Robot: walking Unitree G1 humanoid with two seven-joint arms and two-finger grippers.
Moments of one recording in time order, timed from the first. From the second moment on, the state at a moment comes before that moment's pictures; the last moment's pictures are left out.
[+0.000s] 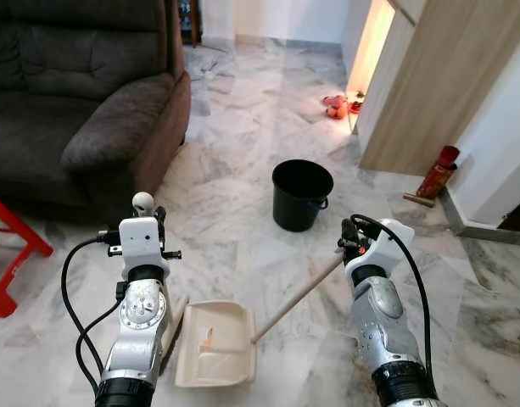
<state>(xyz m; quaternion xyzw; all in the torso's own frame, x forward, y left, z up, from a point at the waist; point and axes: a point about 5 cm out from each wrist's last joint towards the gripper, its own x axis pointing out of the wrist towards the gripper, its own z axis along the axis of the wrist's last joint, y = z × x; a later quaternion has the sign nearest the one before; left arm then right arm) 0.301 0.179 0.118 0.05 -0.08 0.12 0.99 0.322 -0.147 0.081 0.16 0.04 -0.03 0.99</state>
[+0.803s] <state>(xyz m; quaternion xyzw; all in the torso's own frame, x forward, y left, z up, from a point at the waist) 0.299 0.181 0.115 0.05 -0.08 0.12 0.99 0.325 -0.147 0.086 0.16 0.03 -0.03 0.99</state>
